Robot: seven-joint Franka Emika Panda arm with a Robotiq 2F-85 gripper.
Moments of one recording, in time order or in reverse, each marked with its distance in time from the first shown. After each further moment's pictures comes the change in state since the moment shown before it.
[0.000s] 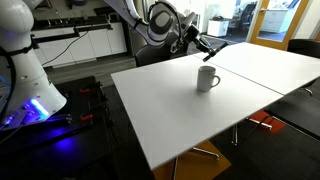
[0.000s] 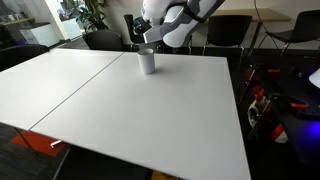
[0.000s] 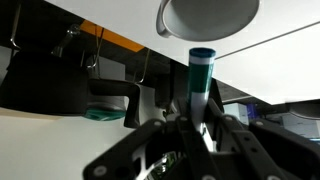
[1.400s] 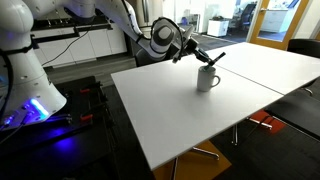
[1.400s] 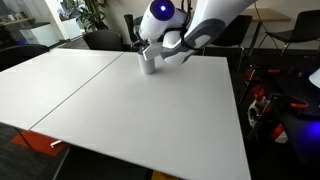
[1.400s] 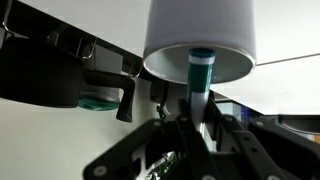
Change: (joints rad) arm -0.005 0.210 0.003 0.111 0.016 0.000 0.062
